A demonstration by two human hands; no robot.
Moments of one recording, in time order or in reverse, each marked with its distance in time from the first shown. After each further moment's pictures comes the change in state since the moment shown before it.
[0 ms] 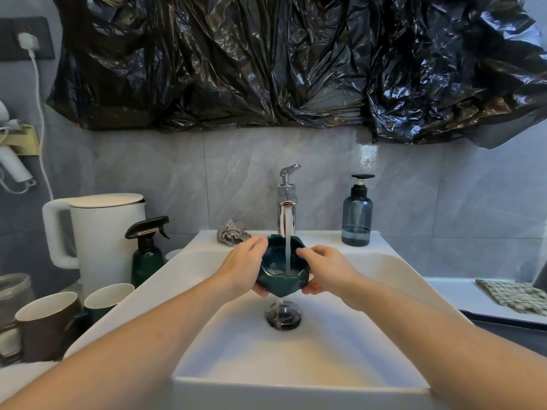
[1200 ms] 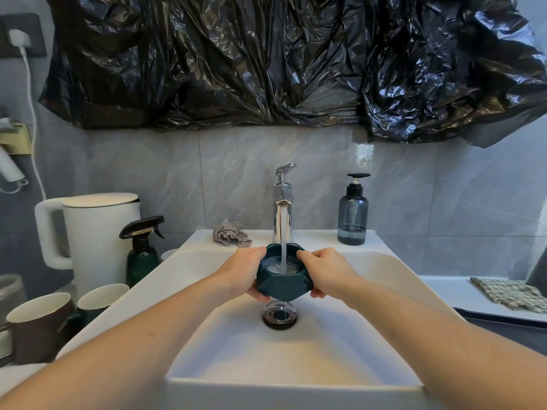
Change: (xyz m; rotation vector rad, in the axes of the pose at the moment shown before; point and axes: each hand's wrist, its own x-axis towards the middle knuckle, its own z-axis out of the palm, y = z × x) left_hand 0.003 -0.002 0.005 0.009 -0.078 -0.179; right_hand -0.004 -0.002 -0.001 -0.231 0.060 0.042
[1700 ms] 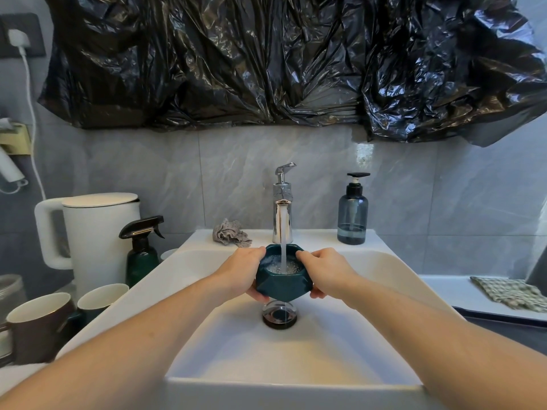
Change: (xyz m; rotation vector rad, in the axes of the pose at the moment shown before) left_hand 0.003 0.000 0.001 -0.006 0.023 -0.028; right_hand 0.002 0.001 0.000 -0.029 -0.006 0.001
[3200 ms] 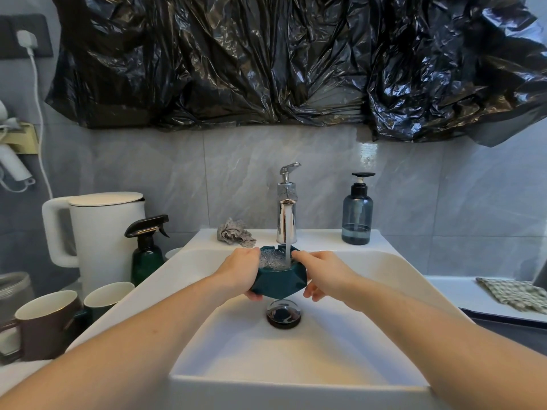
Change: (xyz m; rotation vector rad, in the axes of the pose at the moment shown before) left_hand 0.014 -0.011 -0.007 0.204 0.104 -0.030; right_hand 0.004 0.003 0.006 0.074 -0.144 -0.074
